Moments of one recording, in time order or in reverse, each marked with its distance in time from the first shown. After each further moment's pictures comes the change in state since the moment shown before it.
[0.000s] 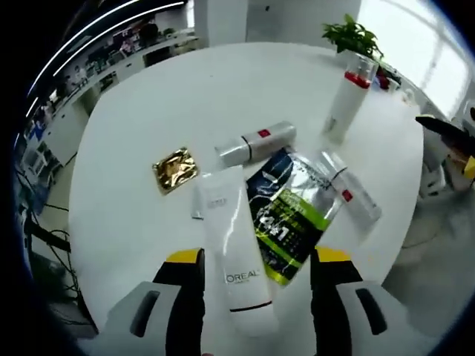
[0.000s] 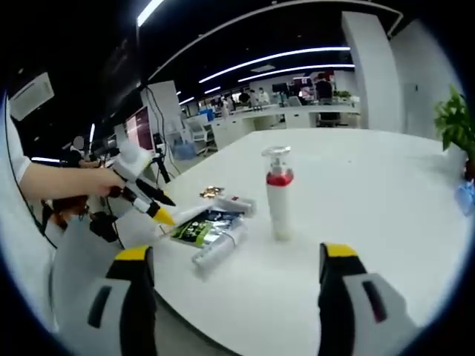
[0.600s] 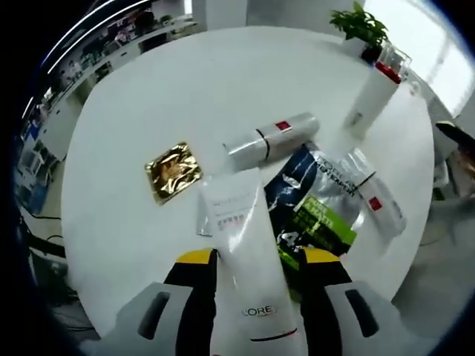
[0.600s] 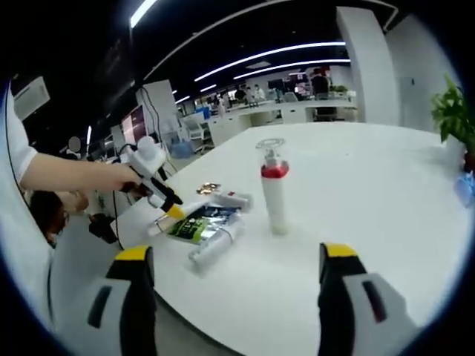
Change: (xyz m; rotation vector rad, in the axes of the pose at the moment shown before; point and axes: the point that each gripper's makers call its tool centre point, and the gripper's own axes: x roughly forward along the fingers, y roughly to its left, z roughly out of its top) left arm 0.034 0.017 0.006 0.002 0.091 -0.001; right arm 0.003 -0.006 -0.009 0.026 0.020 -0.010
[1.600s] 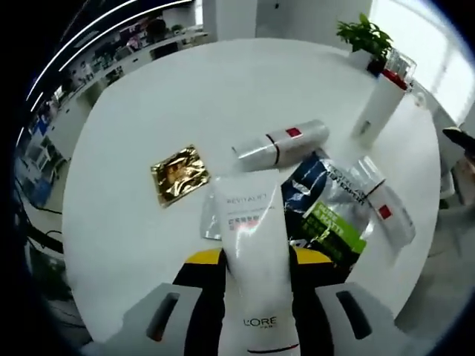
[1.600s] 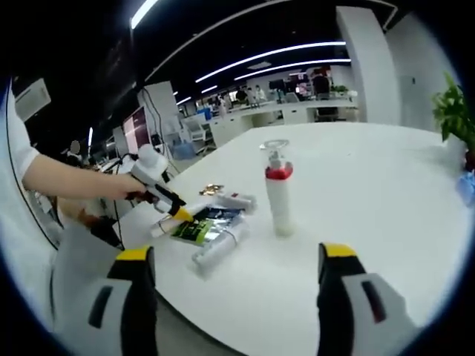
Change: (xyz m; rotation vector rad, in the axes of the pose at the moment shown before) left arm -0.004 -0.001 0.001 -0.025 -0.116 0.033; right arm -0.001 0.007 0.003 0.006 -0.011 0.012
